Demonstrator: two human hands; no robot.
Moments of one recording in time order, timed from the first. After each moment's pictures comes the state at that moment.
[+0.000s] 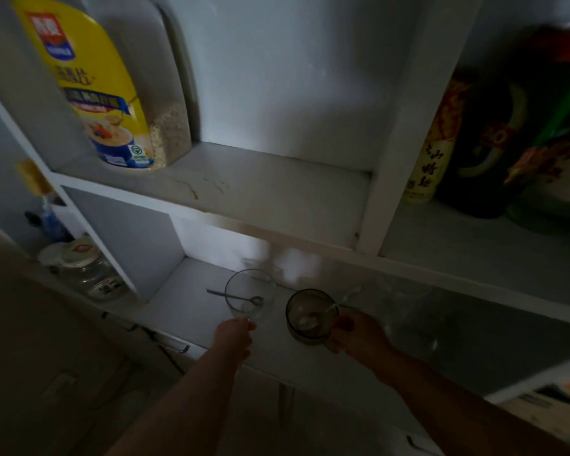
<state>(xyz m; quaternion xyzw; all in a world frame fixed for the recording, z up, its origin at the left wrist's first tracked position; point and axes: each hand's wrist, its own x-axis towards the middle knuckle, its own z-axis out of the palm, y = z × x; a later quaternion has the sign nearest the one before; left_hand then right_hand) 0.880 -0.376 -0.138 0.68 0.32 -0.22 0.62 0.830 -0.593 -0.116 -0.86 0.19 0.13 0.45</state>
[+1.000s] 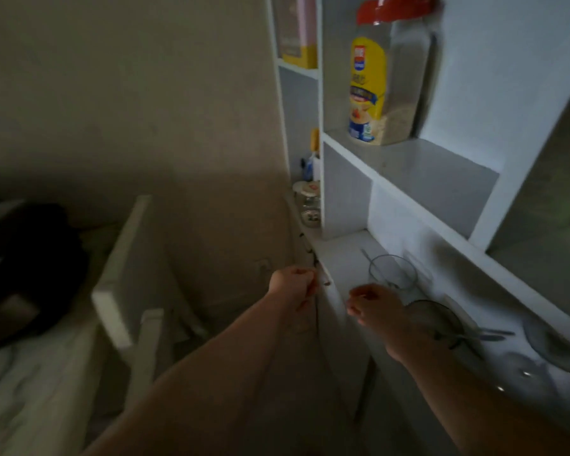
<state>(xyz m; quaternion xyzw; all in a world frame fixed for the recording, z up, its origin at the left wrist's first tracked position) 0.720 -0.381 -0.025 0.61 0.46 0.12 0.63 0.802 -0.515 -0.058 -0.77 -0.15 0.30 0.55</state>
